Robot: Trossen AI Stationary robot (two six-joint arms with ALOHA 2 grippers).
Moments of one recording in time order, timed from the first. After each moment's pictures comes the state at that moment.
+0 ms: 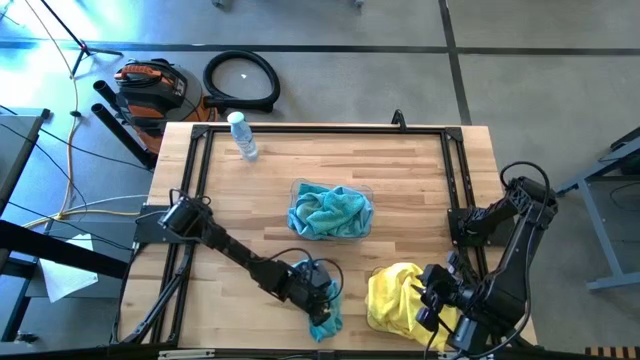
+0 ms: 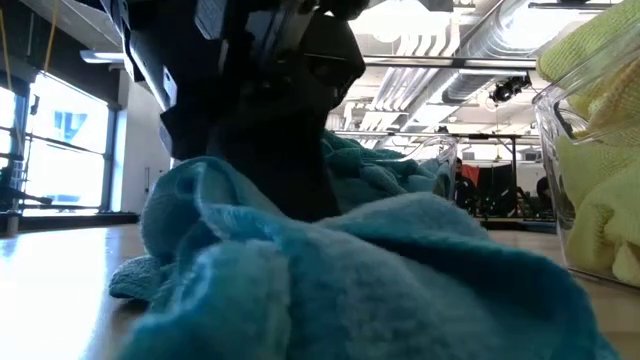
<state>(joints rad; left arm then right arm) -0.53 2.12 1.33 -0.21 -0.23 -0.99 1.05 1.64 1.52 -1.44 0.64 1.63</state>
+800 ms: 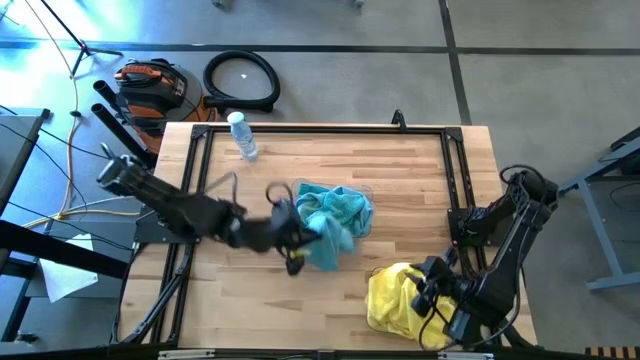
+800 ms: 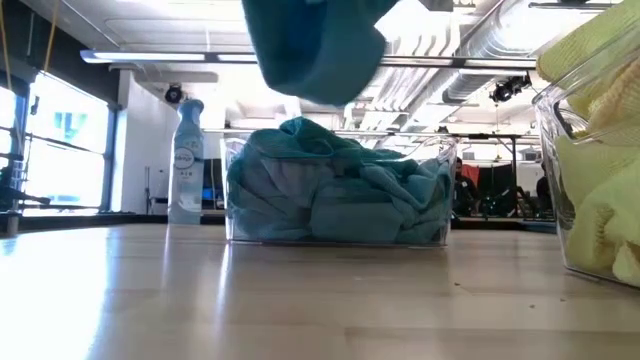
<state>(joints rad) -0.43 1.47 1.33 -0.38 -0.53 -0.65 1.05 1.58 1.27 -1.29 0.82 1.73</state>
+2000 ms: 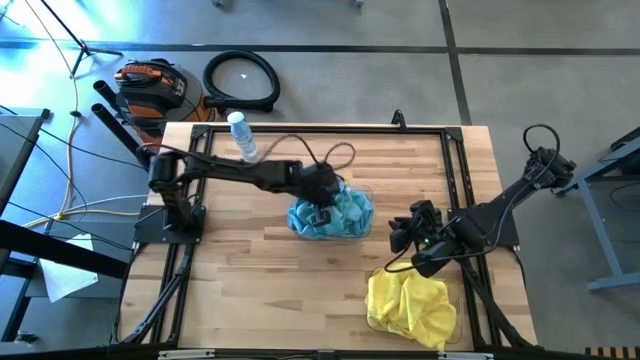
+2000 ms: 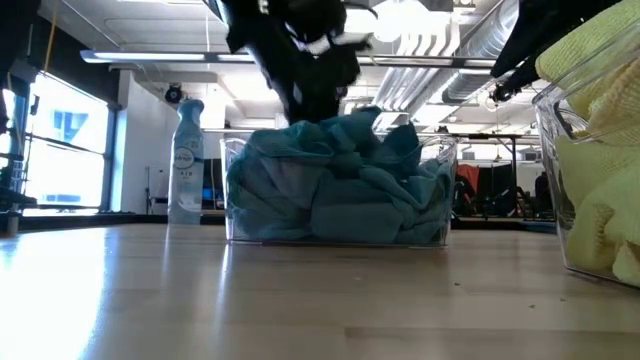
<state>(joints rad) 0.11 1.82 1.33 -0.40 0.01 -0.04 0.62 1.22 0.93 -0.92 0.83 1.62</state>
